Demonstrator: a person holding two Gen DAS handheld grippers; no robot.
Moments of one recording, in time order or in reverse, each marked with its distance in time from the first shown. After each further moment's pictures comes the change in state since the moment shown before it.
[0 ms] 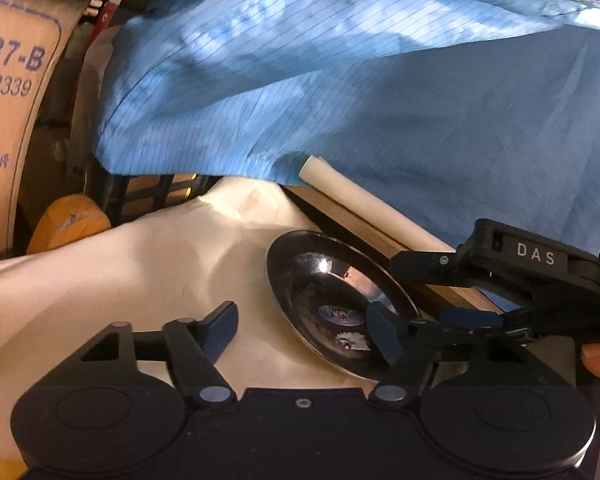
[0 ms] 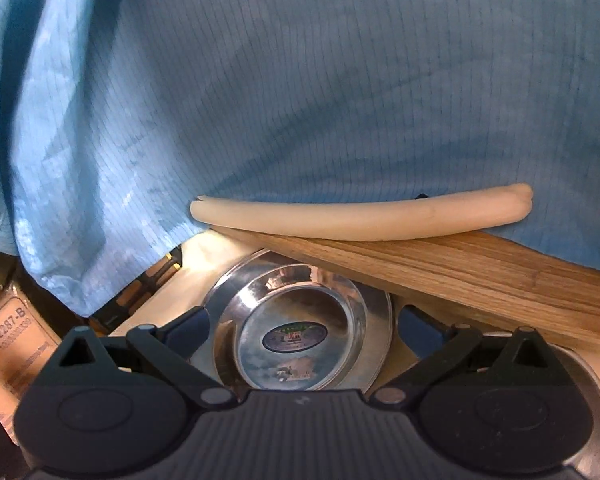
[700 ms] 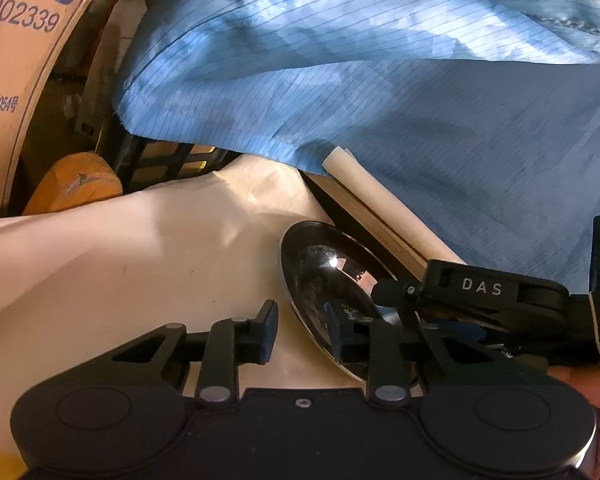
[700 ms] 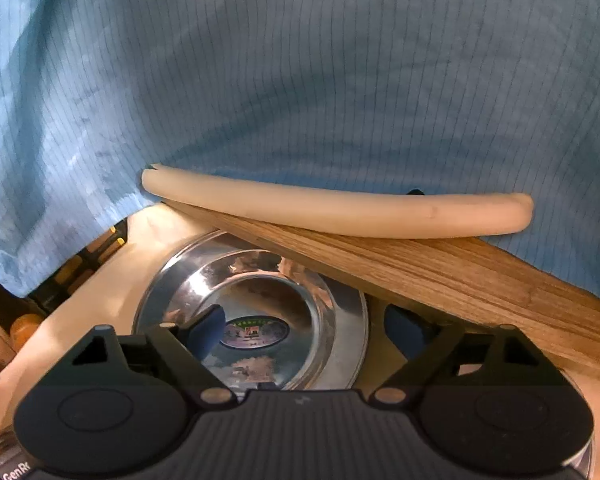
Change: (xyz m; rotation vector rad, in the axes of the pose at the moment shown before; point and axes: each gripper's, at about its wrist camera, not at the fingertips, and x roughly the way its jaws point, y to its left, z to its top) left arm 0.011 0.017 0.003 -0.130 0.032 -0.020; right arm 0.026 0.018 0.002 -0.076 0.069 -0.203
